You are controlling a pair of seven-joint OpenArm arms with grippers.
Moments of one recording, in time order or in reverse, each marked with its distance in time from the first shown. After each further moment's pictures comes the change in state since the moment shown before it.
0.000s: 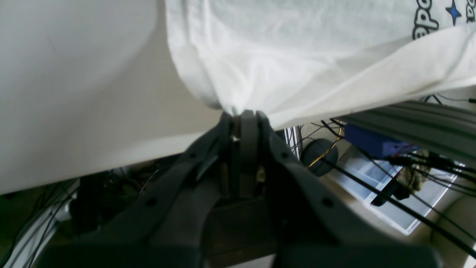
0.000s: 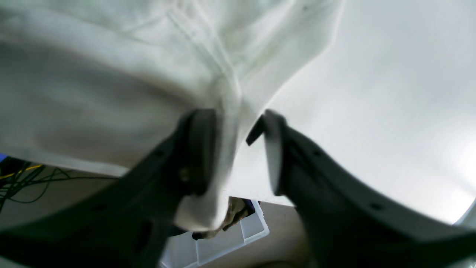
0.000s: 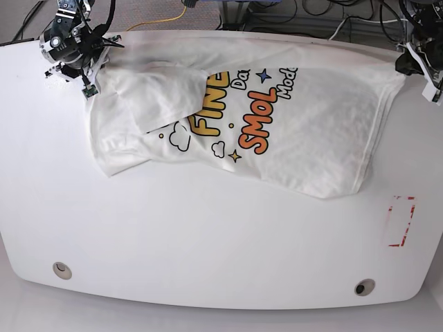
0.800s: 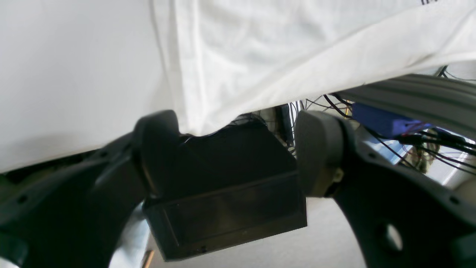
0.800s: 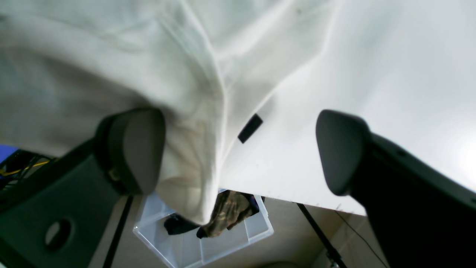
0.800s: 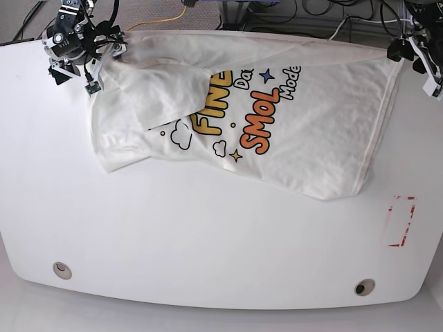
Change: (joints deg) left arm 3.0 -2.3 0.4 0.1 2.1 0.2 -0.2; right arm -0.6 -1.4 0.1 0.8 0.0 0.0 0.0
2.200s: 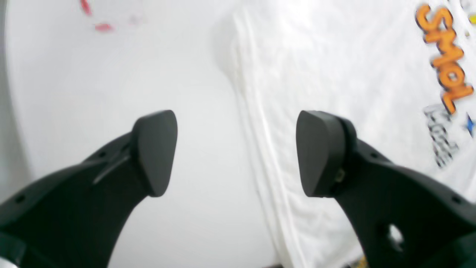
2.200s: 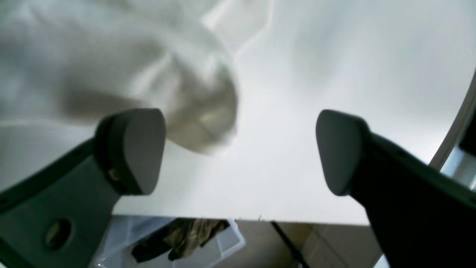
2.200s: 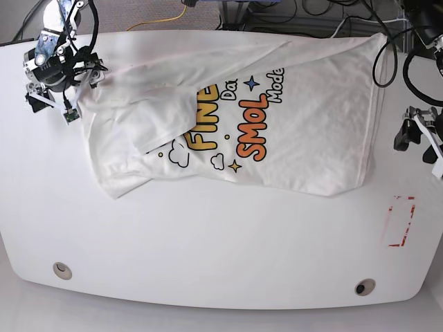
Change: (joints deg) left arm -33.7 0.8 6.5 0.0 6.2 0.0 3.0; right arm 8.5 5.7 2.2 0.2 0.0 0.0 -3.2
